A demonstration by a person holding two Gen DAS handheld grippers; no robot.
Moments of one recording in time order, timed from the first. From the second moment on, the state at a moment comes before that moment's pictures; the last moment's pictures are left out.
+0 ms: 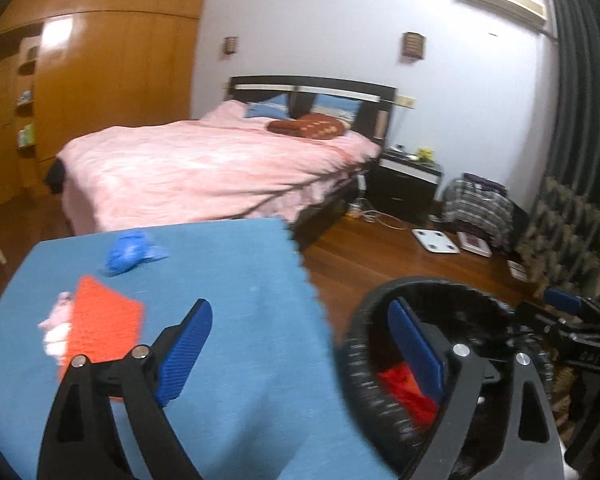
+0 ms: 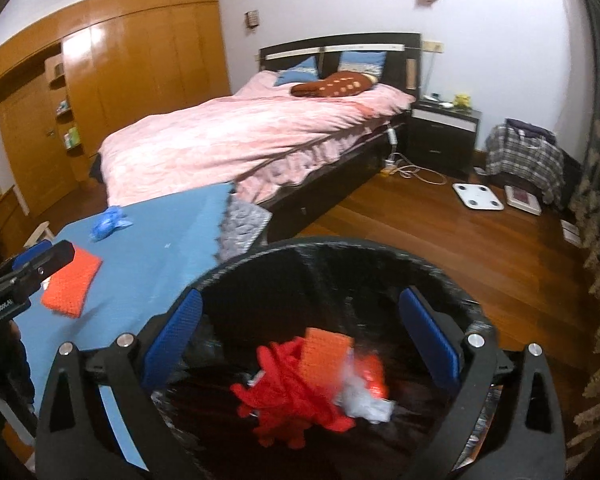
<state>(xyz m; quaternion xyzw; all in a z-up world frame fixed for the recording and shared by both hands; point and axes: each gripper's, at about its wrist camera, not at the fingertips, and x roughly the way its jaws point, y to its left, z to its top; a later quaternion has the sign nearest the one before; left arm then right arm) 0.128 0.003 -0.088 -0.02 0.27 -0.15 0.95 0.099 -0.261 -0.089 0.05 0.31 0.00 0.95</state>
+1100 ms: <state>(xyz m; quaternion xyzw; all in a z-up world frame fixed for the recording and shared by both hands) 0.134 0.231 -0.169 -0.04 0.32 0.08 0.94 0.196 0.020 -0.148 -0.01 0.35 0.21 0.91</state>
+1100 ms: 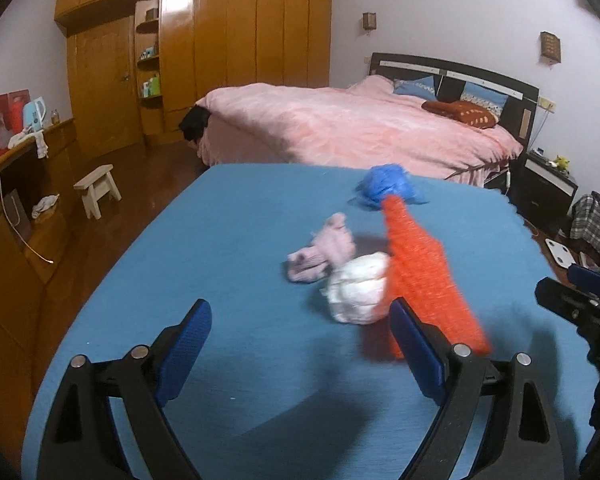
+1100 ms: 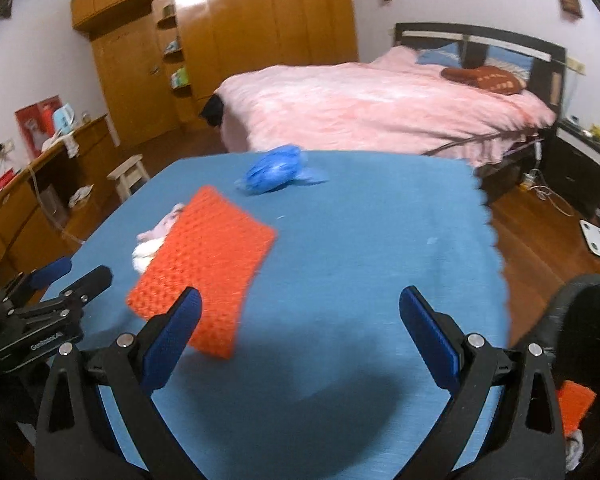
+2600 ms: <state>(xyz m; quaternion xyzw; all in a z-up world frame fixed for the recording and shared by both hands) 0.177 0.206 -0.179 -0.06 0.34 0.02 0.94 0.213 0.001 -0.170 -0.03 0.40 0.22 0.89</state>
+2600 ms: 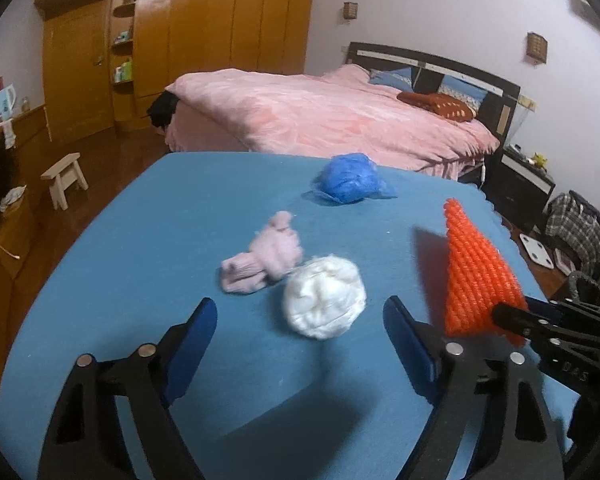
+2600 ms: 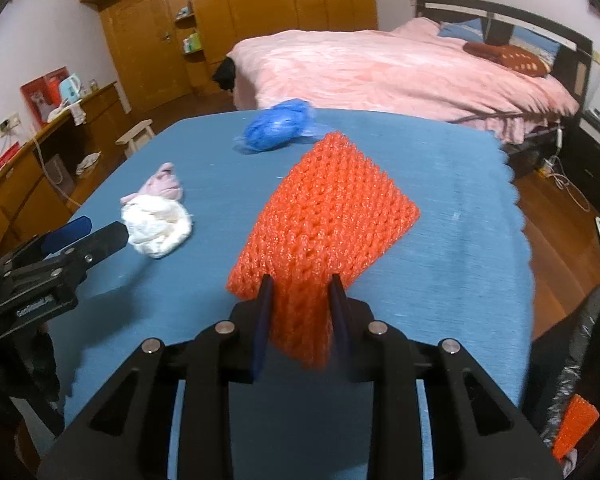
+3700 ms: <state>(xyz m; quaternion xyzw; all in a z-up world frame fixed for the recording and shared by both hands) 0.164 0.158 -0.154 -0.04 0.34 0.00 0.94 0.194 -0.030 -0.143 -0.01 0.38 0.21 0.90</state>
